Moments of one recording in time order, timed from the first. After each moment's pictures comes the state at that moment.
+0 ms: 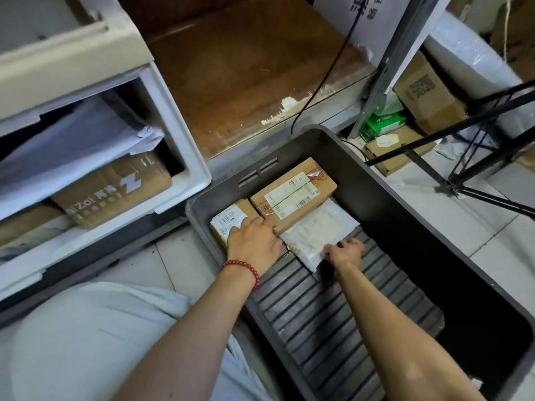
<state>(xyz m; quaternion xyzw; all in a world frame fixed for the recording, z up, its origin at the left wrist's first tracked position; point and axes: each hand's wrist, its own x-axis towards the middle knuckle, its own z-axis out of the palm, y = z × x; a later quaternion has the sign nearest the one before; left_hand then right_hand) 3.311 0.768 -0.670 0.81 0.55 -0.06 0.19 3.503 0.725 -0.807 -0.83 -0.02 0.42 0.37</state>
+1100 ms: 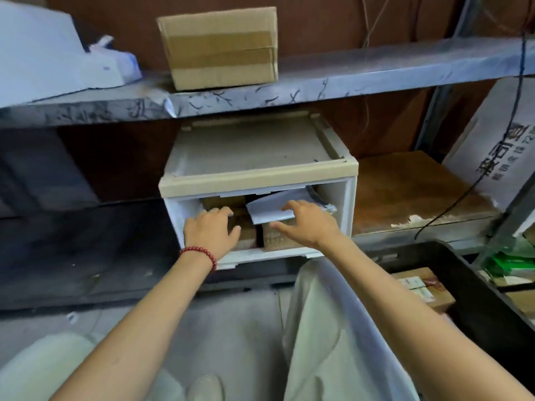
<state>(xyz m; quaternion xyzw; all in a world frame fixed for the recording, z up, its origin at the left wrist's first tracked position) 3.020 0.700 -0.477 0.63 0.77 0.08 -0.08 3.217 0.764 -0.482 -0.51 -0.84 0.13 0.14</state>
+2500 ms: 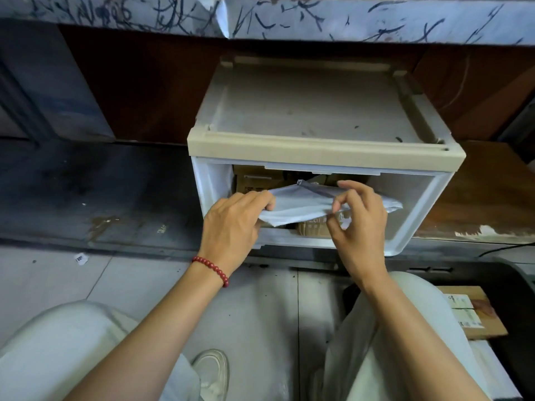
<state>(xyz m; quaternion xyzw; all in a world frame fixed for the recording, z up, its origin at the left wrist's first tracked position) 2.981 0.699 -0.520 0.68 0.64 0.32 -0.13 3.176 0.781 -0.544 -0.43 -0.78 0.07 0.45</state>
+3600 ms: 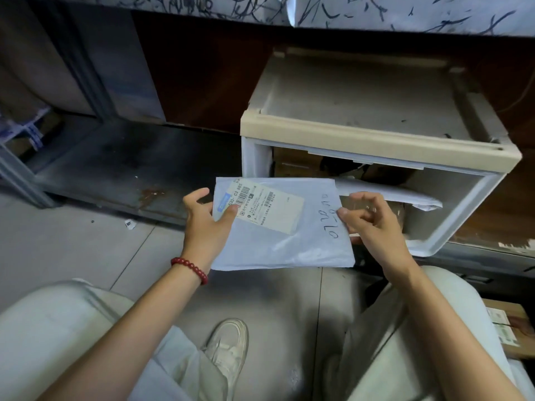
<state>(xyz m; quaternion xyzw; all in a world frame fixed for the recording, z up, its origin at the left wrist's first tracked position) 2.943 0.621 -0.524 0.26 0.76 0.55 0.22 3.166 0.752 -0.539 -0.39 -0.61 0.56 0.40</state>
